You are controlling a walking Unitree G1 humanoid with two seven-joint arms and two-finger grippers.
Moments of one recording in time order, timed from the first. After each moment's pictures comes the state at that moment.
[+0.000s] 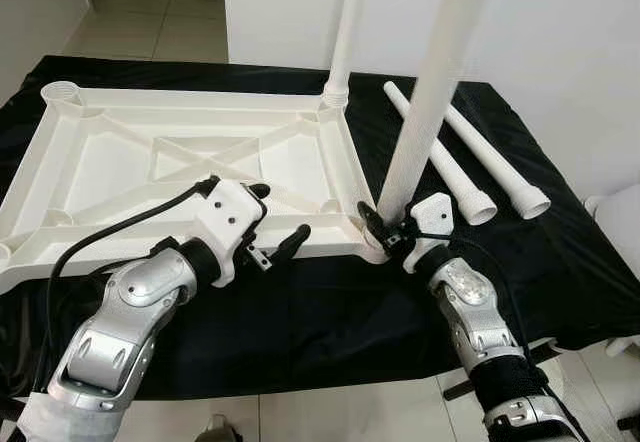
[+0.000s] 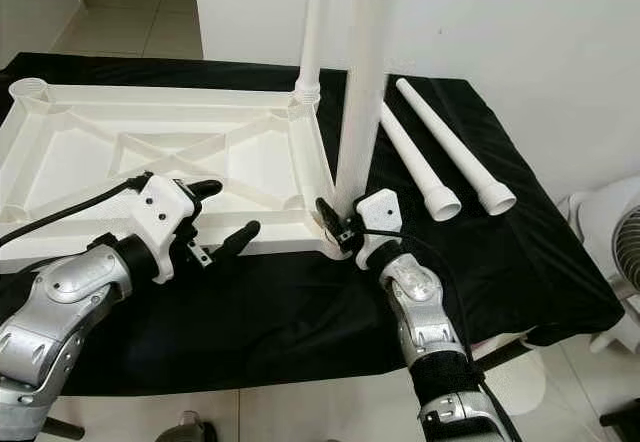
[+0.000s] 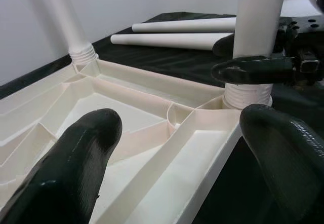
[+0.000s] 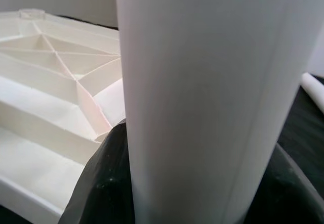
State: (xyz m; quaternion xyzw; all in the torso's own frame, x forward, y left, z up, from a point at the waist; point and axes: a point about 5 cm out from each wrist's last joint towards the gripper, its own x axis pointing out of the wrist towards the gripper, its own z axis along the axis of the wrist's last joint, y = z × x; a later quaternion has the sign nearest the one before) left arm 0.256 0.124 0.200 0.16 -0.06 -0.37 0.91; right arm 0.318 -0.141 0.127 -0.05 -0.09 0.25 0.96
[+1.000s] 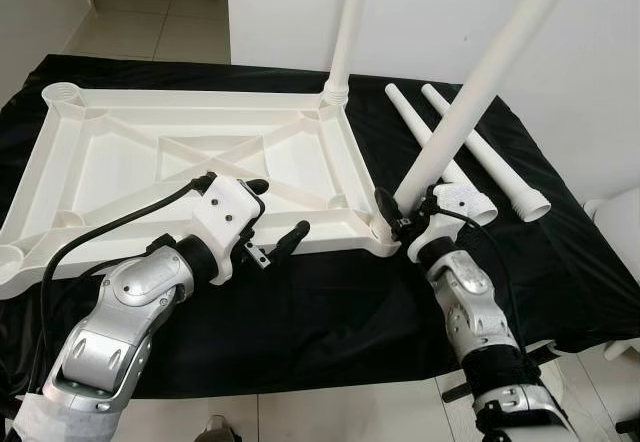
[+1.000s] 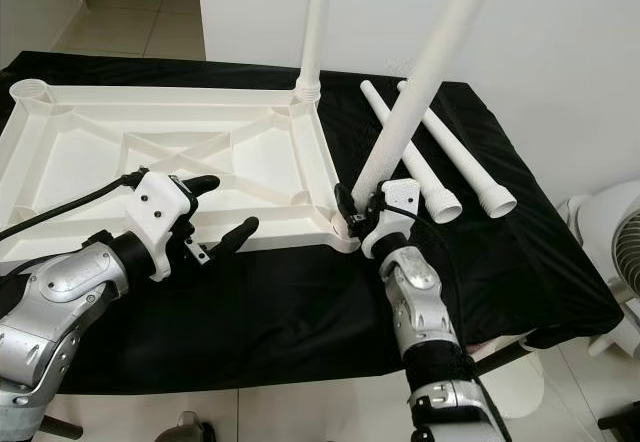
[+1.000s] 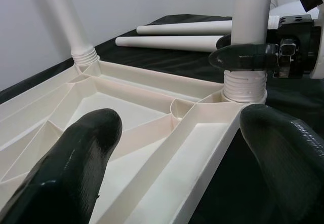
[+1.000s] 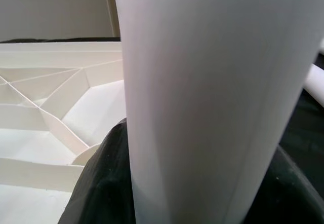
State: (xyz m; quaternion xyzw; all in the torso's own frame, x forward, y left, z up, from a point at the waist) left arm 0.256 0.126 0.203 0.16 -0.07 -0.37 0.91; right arm 0.332 -0.152 0.129 0.03 -0.05 0.17 0.98
